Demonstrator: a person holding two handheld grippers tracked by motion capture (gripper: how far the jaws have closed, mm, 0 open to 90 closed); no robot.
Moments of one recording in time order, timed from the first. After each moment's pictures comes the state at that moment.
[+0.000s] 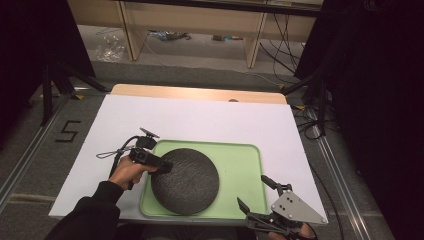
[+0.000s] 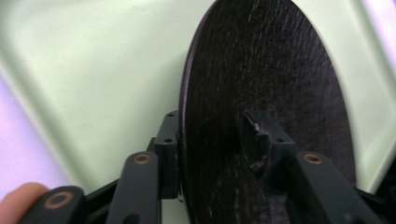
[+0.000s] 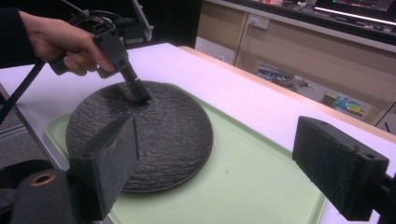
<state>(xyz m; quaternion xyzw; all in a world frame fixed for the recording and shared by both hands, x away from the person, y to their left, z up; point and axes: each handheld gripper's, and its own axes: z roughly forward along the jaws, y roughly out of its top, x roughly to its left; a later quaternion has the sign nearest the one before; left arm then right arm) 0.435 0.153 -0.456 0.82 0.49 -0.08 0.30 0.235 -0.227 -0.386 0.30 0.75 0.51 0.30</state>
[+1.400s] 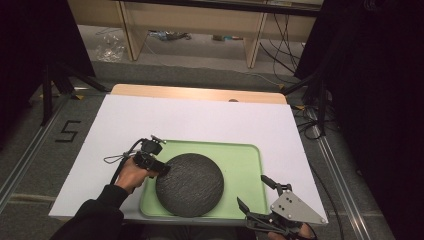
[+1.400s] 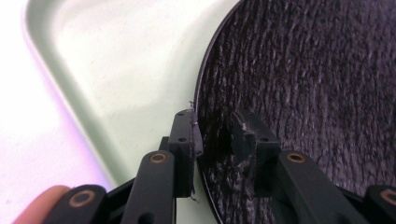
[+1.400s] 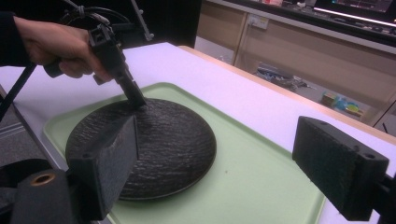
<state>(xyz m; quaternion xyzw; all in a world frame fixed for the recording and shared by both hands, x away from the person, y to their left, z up) 0.422 0.133 -0.454 0.85 0.47 0.02 0.25 0.236 -0.226 -0.387 0.30 0.75 0.51 0.31</state>
